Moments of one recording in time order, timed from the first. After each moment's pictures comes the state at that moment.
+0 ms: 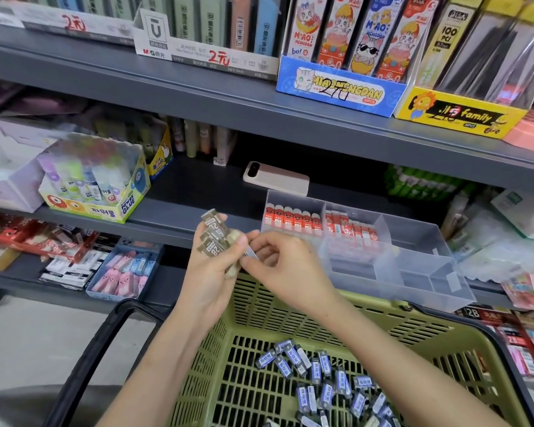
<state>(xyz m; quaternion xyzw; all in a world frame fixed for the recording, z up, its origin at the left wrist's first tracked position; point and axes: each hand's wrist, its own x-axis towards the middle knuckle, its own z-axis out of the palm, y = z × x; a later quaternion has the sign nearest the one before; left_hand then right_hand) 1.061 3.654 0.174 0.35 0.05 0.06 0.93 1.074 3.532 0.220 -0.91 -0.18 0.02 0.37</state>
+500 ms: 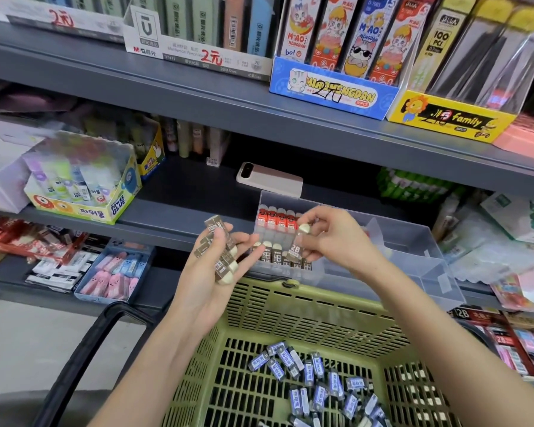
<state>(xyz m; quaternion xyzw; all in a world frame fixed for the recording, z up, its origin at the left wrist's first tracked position) 1.062 3.649 0.175 0.28 0.10 0.01 0.96 1.126 3.469 0.240 -0.88 -0.06 0.12 0.45</state>
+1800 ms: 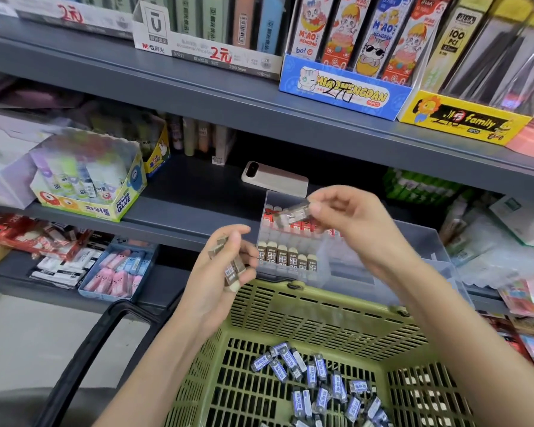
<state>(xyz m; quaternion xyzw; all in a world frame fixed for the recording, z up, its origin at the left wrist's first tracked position) 1.052 3.649 0.187 0.40 0.07 -0.01 0.91 1.116 3.471 0.270 -0.78 -0.13 0.06 0.60</state>
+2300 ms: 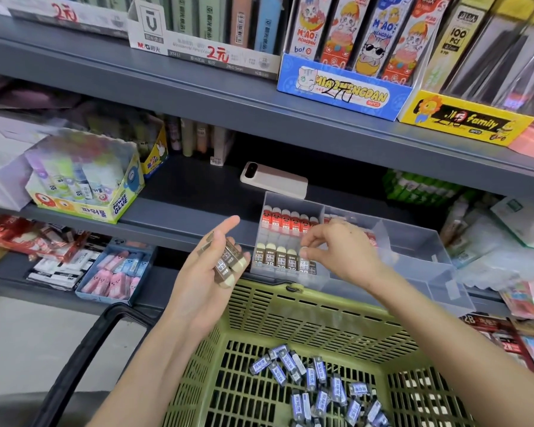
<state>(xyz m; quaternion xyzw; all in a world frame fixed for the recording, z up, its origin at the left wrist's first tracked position) 1.057 3.657 0.179 0.33 0.10 0.00 0.94 1.136 3.459 0.216 -0.98 -0.16 0.02 0.14</state>
